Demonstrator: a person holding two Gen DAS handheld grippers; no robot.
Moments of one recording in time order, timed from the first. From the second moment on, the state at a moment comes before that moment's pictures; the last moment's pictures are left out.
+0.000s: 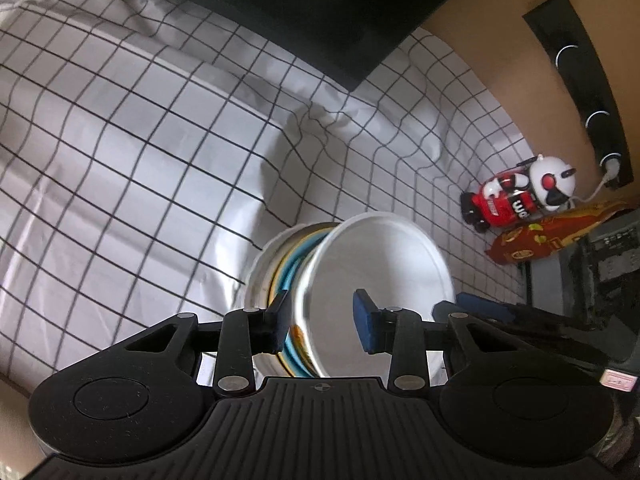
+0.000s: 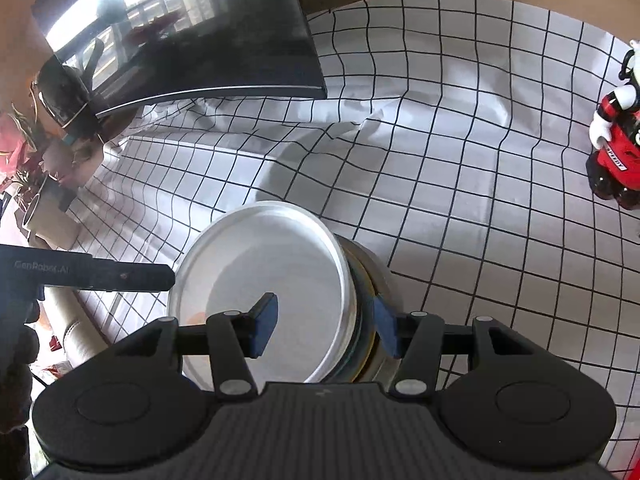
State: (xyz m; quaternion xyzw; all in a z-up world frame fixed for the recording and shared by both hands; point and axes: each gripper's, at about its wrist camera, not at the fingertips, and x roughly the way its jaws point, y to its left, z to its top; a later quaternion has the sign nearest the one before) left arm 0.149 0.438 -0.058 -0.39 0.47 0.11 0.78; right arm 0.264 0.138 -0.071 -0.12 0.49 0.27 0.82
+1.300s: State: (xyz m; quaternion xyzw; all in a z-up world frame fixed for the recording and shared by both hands) left arm 0.219 0.297 0.005 -0.31 0.38 -0.05 0.87; right arm 0.197 -0.008 -0.018 -0.13 0.26 0.12 0.95
